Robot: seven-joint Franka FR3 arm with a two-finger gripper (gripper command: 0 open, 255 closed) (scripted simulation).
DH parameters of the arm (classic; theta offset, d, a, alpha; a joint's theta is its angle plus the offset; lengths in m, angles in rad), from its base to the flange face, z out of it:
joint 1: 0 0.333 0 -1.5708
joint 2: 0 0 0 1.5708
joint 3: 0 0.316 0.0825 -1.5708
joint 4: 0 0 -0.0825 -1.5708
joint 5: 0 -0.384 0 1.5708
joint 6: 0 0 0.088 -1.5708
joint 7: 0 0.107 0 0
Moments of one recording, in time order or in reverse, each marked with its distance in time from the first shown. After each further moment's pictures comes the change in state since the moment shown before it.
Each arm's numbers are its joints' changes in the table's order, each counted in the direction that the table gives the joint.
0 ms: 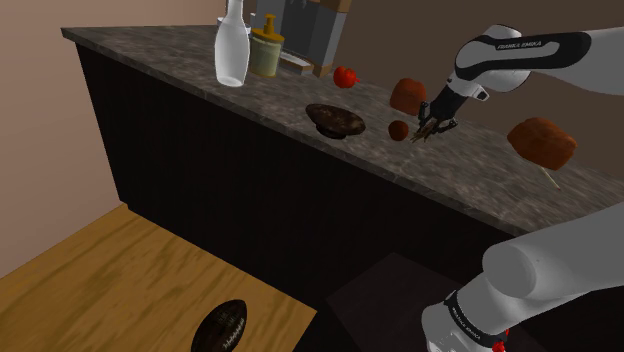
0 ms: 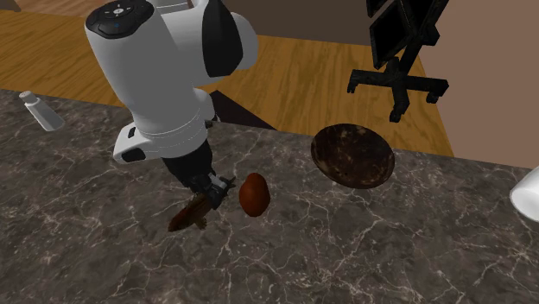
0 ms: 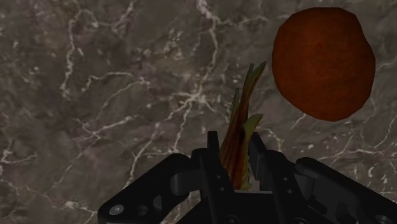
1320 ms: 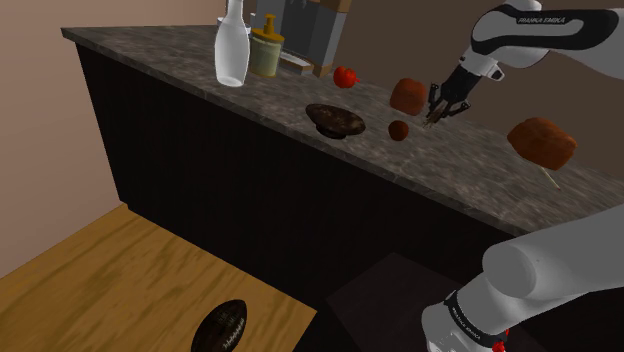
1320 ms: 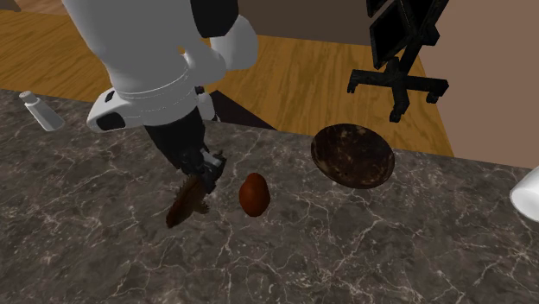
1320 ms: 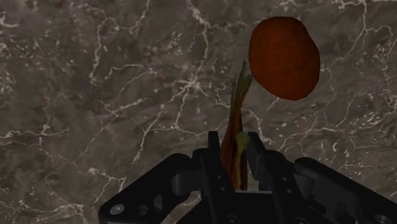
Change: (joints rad) arm 0.000 -0.018 0.002 -0.142 0.004 0.159 0.011
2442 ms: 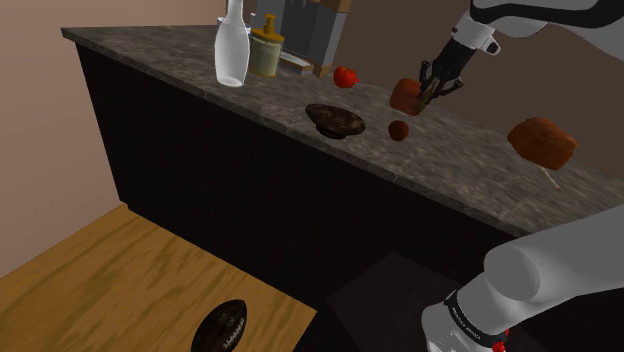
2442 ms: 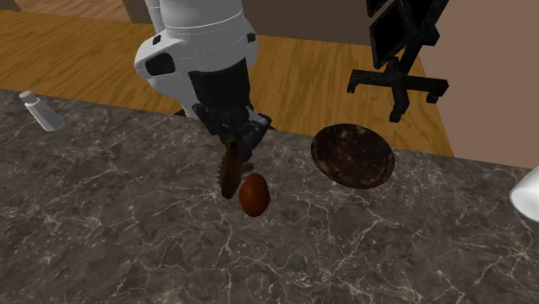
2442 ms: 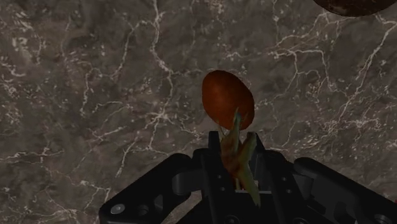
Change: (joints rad) arm 0.053 0.001 0.093 -0.139 -0.005 0.133 0.147
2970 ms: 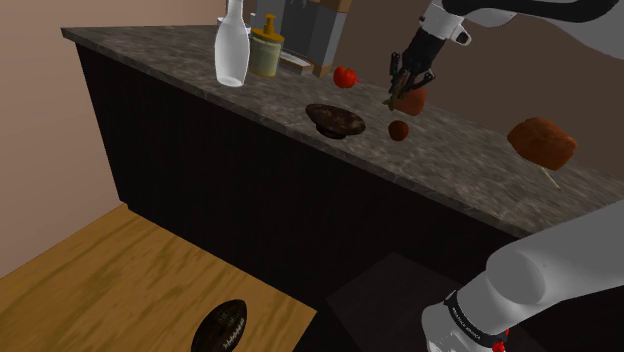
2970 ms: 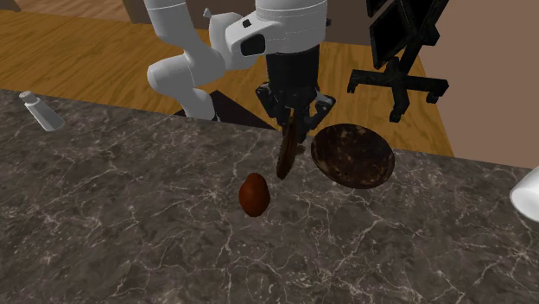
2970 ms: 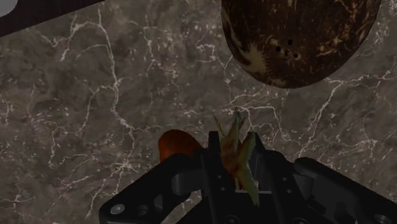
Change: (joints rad) arm 0.073 0.042 0.131 -0.043 -0.003 -0.008 0.202
